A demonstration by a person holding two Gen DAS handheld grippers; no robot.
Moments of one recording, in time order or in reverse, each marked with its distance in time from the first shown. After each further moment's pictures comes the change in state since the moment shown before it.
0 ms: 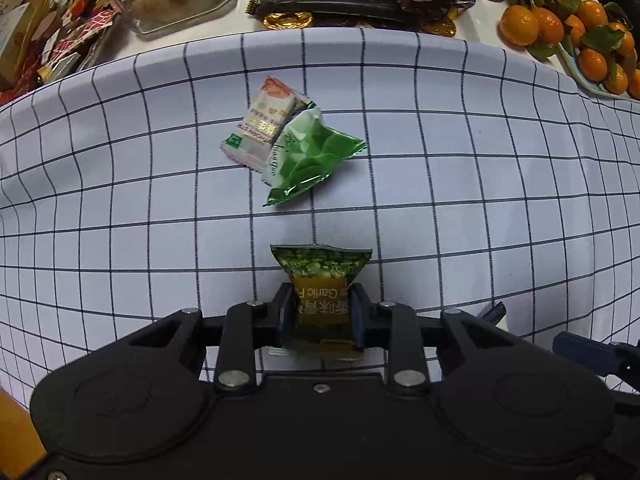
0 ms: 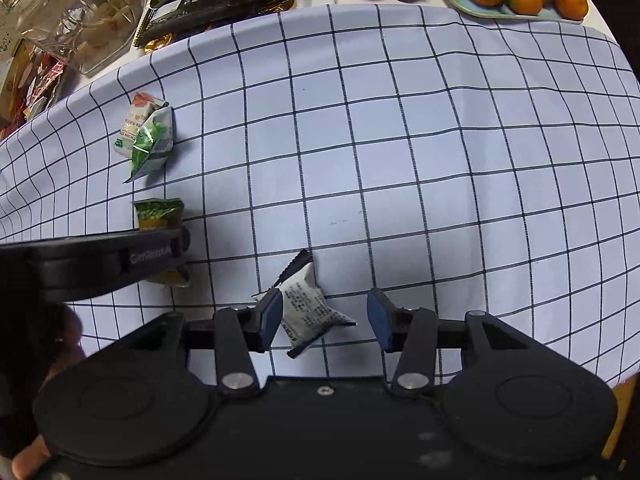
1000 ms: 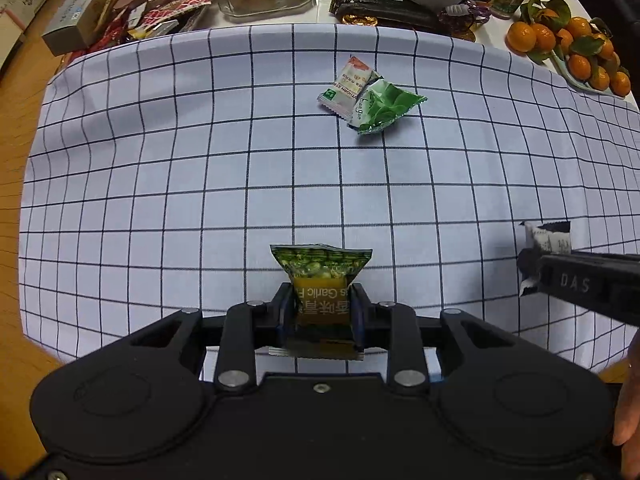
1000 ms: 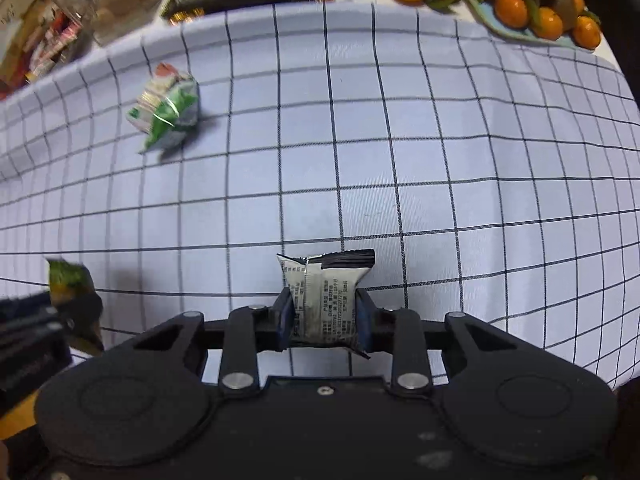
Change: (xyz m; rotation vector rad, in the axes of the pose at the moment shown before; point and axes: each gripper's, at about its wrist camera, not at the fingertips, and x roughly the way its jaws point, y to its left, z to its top) left arm -0.062 0.051 -0.083 -0.039 -0.079 0.016; right arm -0.008 0.043 -0.011 -0.065 -0.085 -0.056
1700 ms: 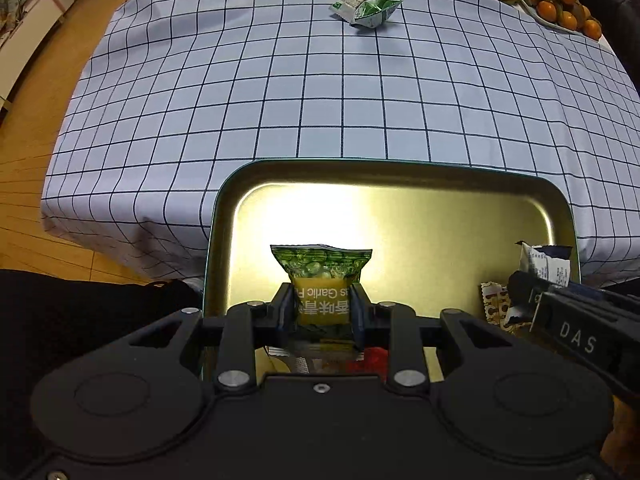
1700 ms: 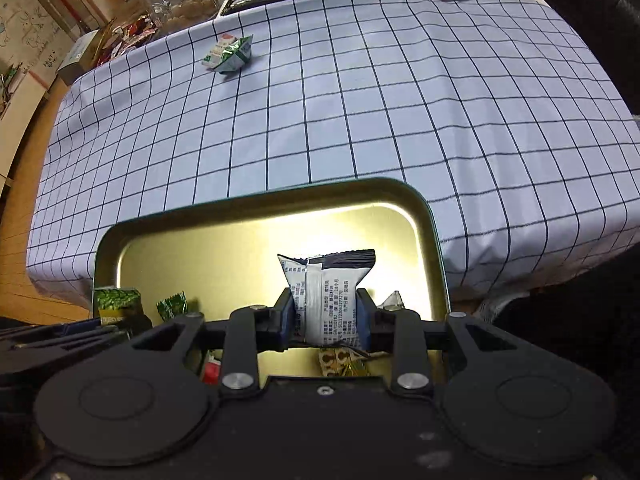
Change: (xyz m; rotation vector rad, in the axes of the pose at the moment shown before) left arm -0.030 -0.024 -0.154 -0.050 -0.049 0.055; right arm -0.048 -0.018 -0.218 0.058 -0.155 0.124
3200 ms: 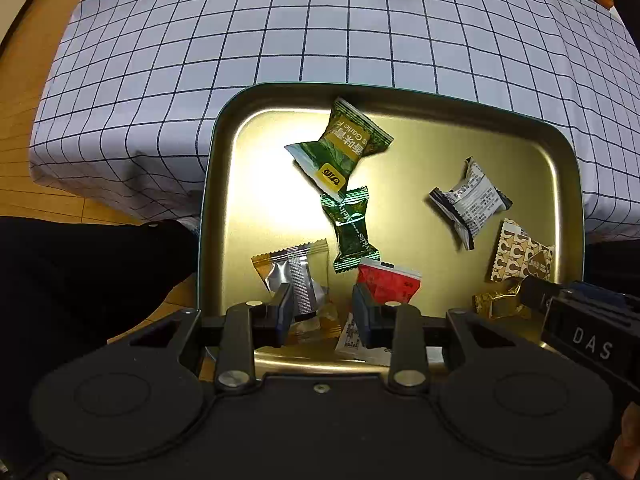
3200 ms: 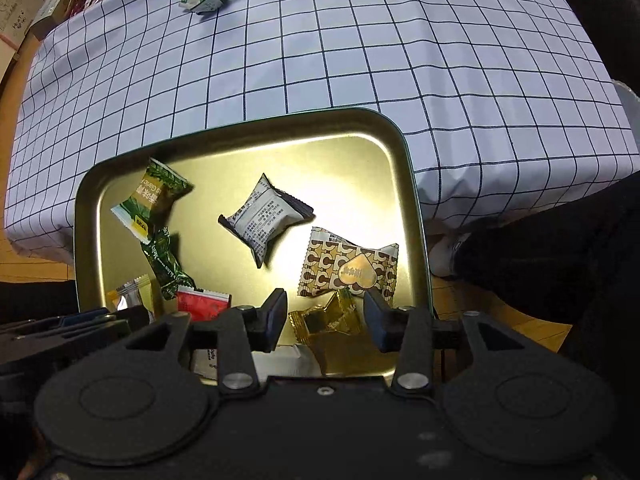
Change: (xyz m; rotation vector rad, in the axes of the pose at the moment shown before) left arm 0.012 0.013 -0.018 -0.022 0.193 -0.037; right arm -0.005 0.003 -0.008 -0.016 0.189 -0.112
